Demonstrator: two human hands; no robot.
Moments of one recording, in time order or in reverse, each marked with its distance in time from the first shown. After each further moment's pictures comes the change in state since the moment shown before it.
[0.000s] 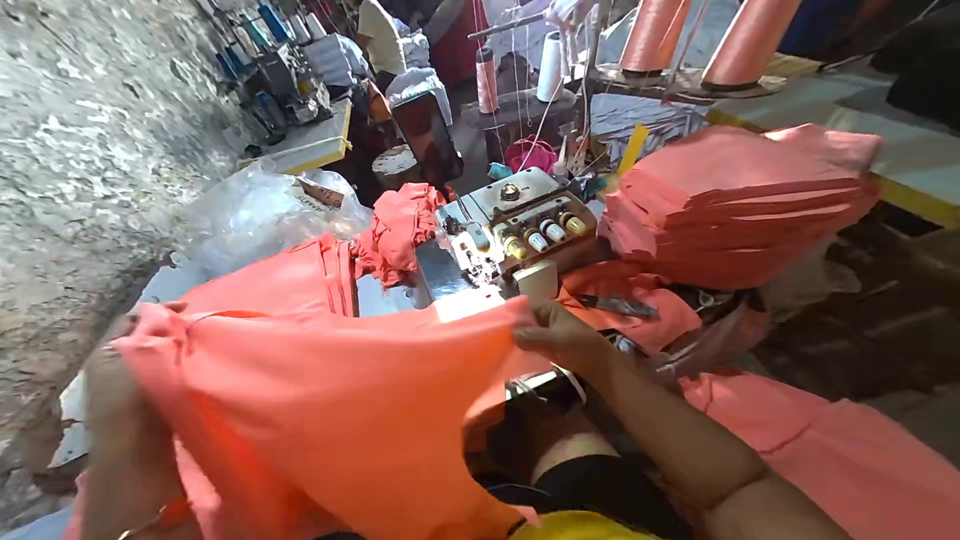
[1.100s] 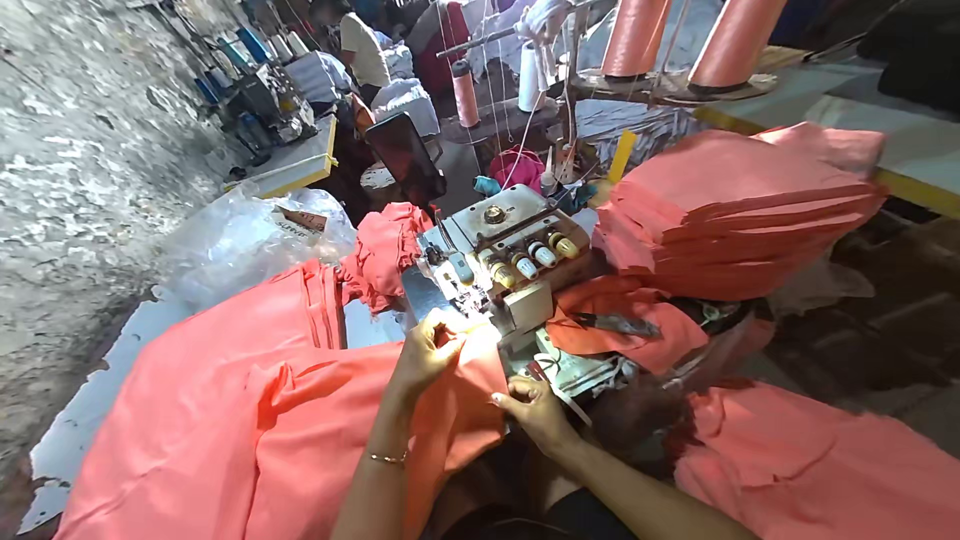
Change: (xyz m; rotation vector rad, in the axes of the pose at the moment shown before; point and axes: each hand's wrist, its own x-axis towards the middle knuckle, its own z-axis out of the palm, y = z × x) left_hand -0.090 0.022 0.255 -0.301 -0.840 0.635; right_hand -0.023 0.111 0.019 -0.406 0.632 -0.017
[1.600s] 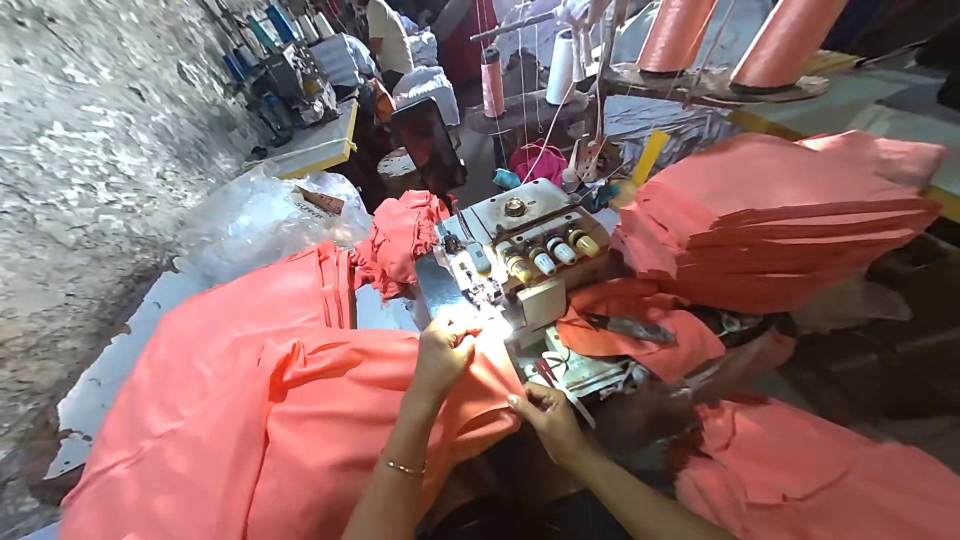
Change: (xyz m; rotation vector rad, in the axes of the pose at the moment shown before) left_hand -0.016 0.030 0.022 0.335 0.171 -0.076; right_hand -0.016 -0.006 -0.009 0.129 -0.037 0.075
